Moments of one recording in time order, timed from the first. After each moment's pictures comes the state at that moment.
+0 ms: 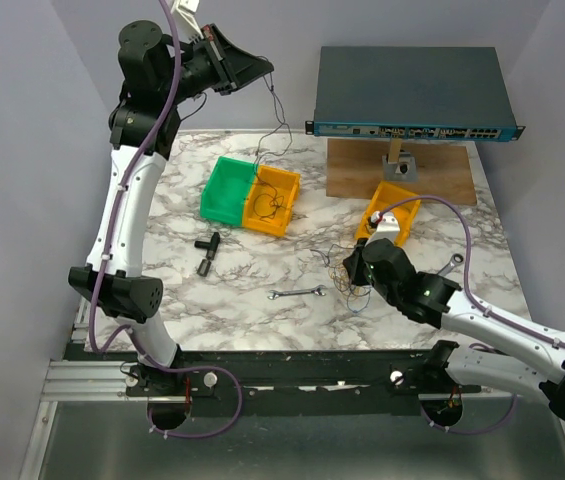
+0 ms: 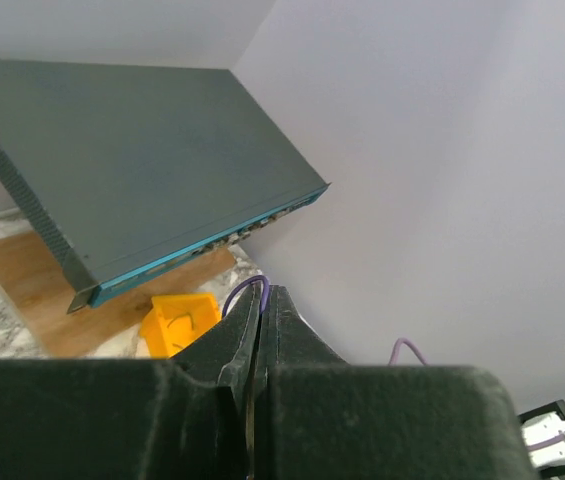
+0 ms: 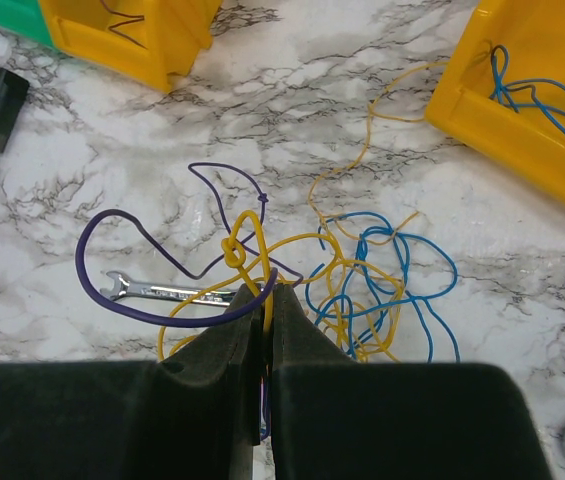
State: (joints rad) left arm -0.22 1.73 2.22 -0.32 0.73 -0.78; right arm 0.88 0.97 0.65 -0.26 0.45 0.58
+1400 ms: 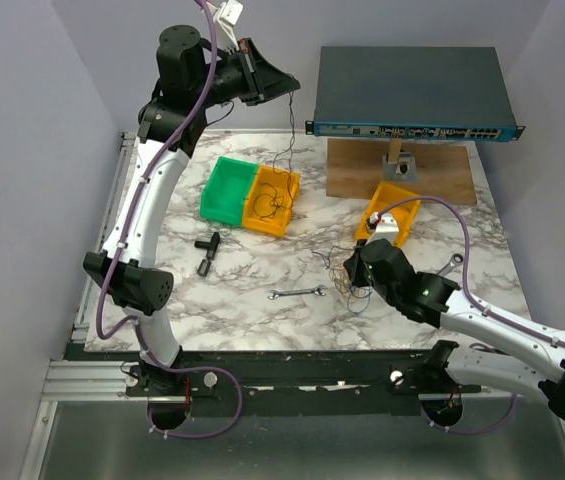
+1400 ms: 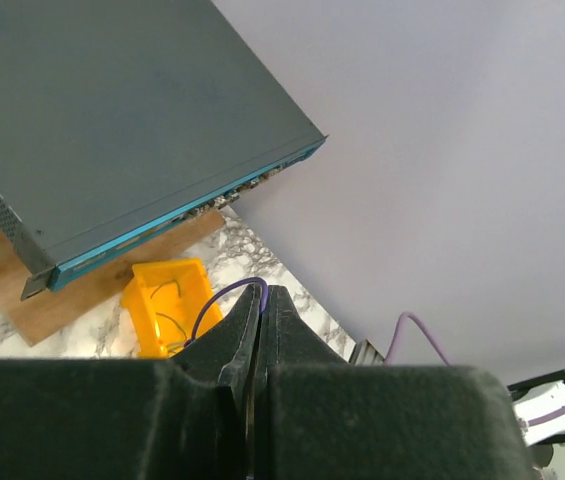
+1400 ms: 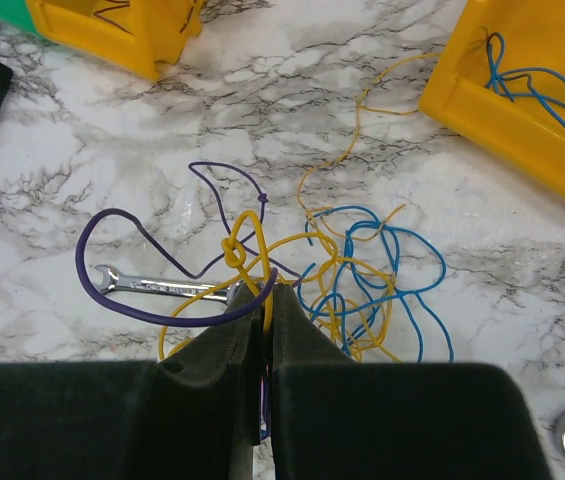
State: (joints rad) left arm -0.32 1.82 2.25 -0.39 0.72 -0.71; right arm 0.88 0.98 0.65 -0.28 0.45 0.58
